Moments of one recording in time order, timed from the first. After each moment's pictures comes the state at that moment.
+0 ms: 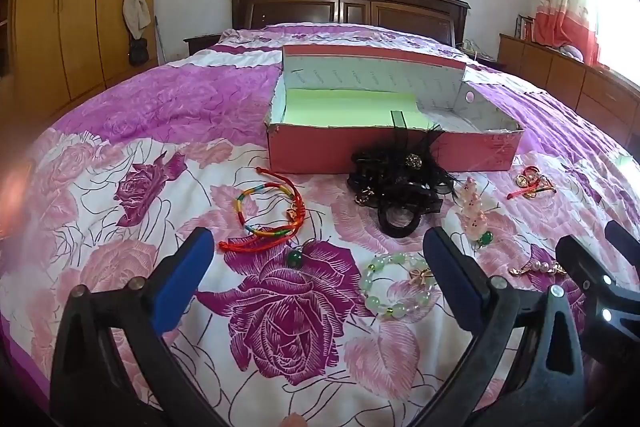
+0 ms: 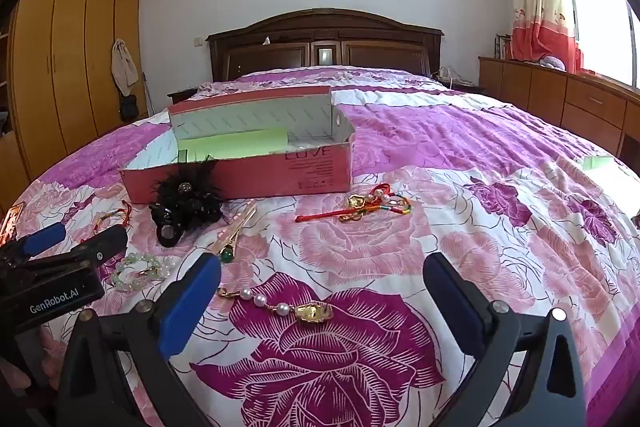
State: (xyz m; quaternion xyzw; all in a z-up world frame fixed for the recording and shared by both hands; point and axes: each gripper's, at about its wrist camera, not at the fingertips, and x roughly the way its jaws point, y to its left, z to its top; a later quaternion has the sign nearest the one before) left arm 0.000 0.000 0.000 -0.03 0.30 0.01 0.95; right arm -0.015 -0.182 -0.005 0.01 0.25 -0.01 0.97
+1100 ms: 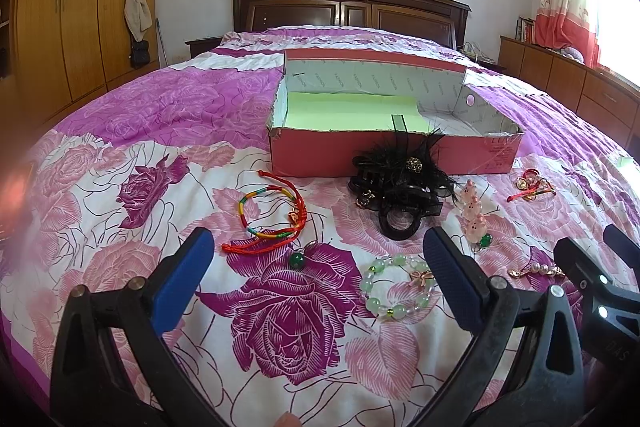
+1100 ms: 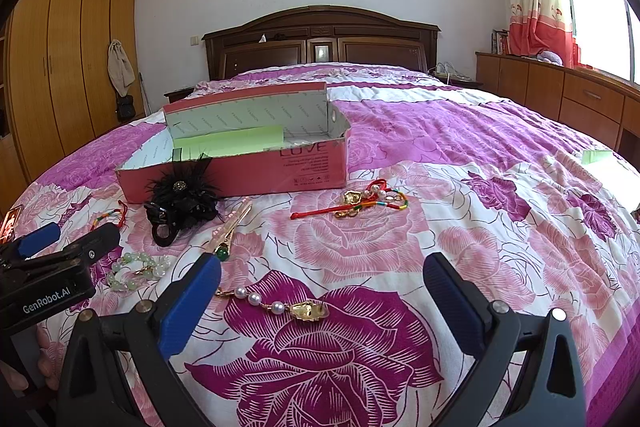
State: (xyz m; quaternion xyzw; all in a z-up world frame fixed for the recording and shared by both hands) left arm -0.002 0.002 0.001 -0.03 0.29 0.01 0.96; right arm -0.014 -0.185 -0.007 0.02 0.26 -0.01 0.97
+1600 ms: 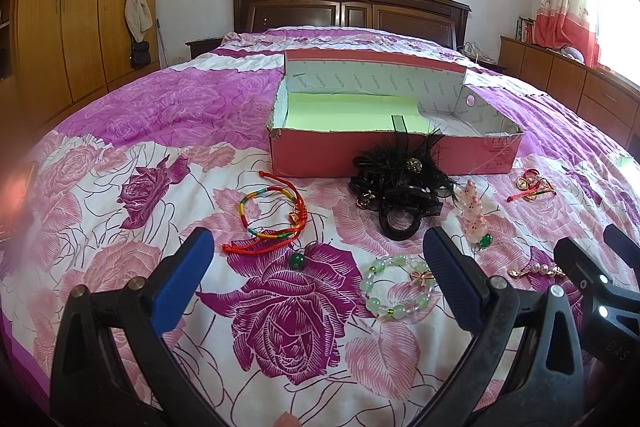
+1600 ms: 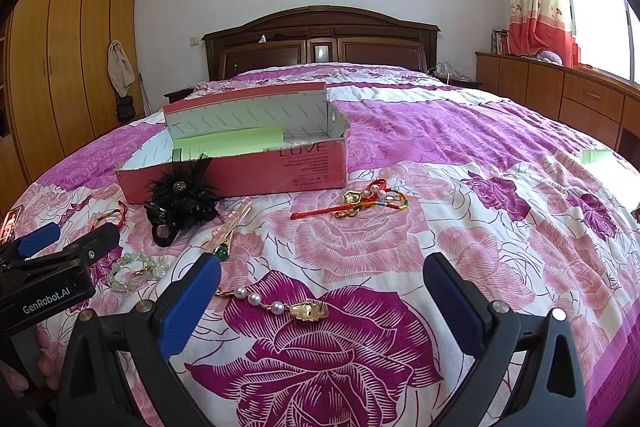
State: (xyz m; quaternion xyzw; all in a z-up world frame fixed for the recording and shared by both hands) left arm -0.002 0.002 0.001 -0.03 0.29 0.01 0.96; right arm -0.014 -0.185 -0.007 0.02 0.26 -0.01 0.97
